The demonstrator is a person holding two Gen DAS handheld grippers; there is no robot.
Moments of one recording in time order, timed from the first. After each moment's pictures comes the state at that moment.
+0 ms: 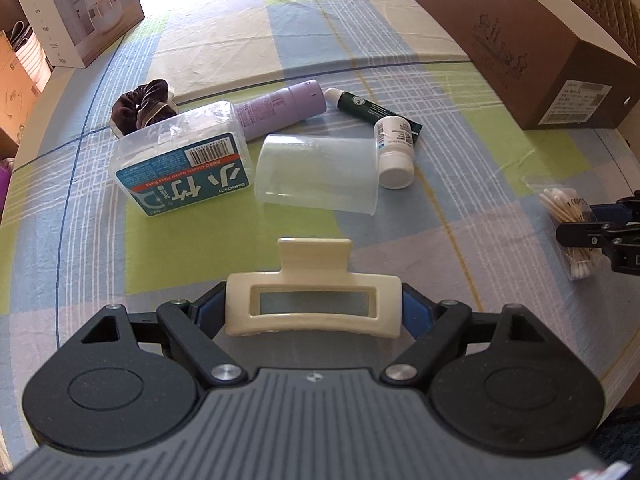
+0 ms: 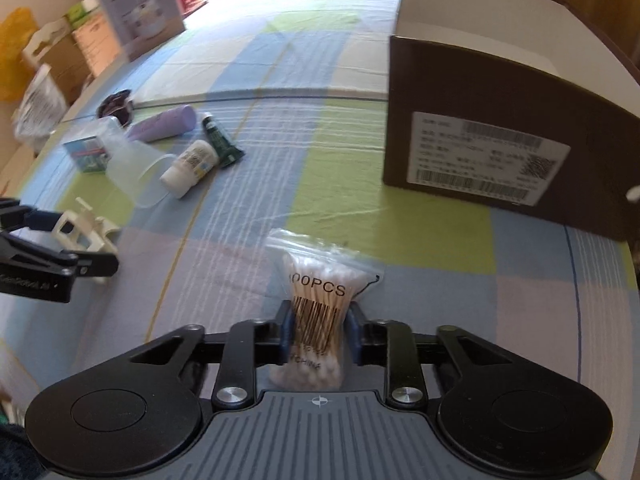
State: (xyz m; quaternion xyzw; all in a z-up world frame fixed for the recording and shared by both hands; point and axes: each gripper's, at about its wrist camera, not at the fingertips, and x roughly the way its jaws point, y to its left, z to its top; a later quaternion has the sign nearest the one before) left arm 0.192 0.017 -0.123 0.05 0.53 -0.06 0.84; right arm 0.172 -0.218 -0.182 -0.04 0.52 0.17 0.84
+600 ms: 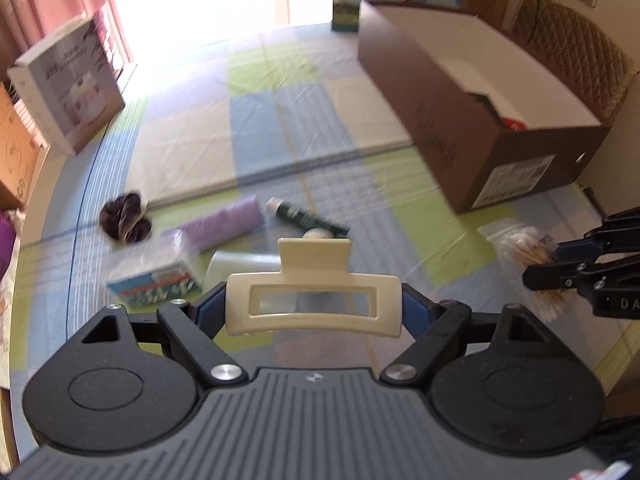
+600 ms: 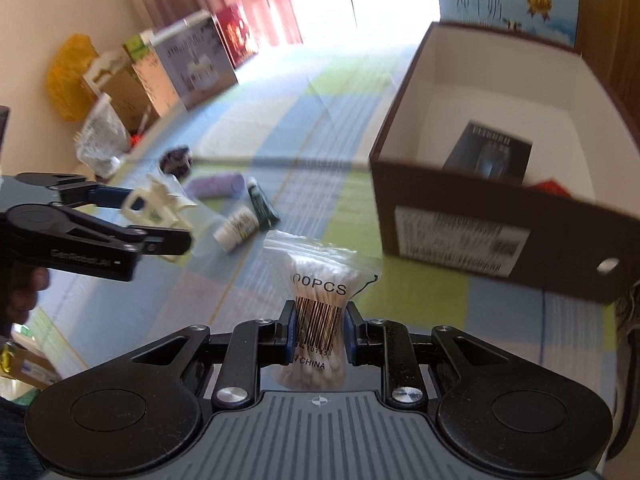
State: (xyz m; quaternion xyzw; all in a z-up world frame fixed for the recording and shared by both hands) left arm 0.205 -0.044 -0.049 0.05 0.46 -0.08 0.88; right arm 0.176 -0.262 -0.114 -0.01 0.46 0.26 0.85
